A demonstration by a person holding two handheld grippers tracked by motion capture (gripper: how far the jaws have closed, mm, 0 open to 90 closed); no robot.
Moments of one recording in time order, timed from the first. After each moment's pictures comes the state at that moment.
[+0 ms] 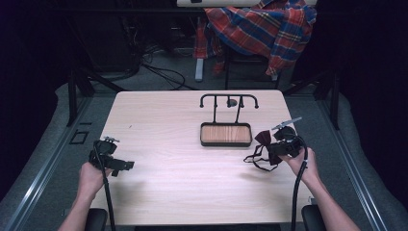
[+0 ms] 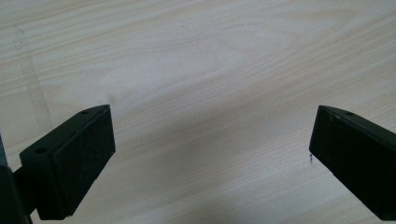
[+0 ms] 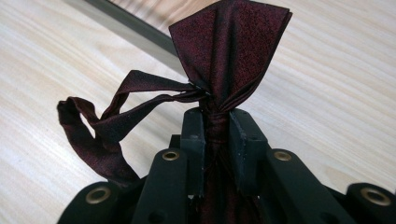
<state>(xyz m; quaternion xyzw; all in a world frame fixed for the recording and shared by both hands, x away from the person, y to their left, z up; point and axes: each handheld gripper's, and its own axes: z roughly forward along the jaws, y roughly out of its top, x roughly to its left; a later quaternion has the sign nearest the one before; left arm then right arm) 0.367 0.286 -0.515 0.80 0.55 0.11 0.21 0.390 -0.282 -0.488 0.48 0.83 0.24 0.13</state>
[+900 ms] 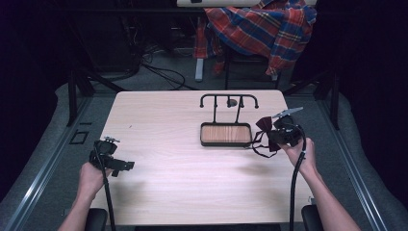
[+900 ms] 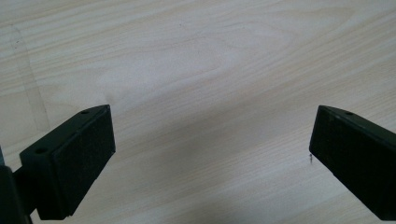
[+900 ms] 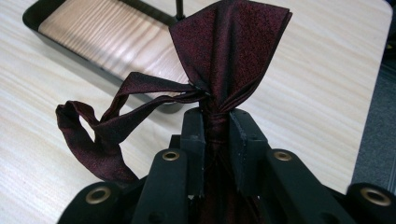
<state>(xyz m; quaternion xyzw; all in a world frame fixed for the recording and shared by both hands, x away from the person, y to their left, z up) 0.367 0.286 -0.516 0.80 0.55 0.10 0.21 0.406 -0.276 -0.462 0.49 0.81 0.26 0.20</state>
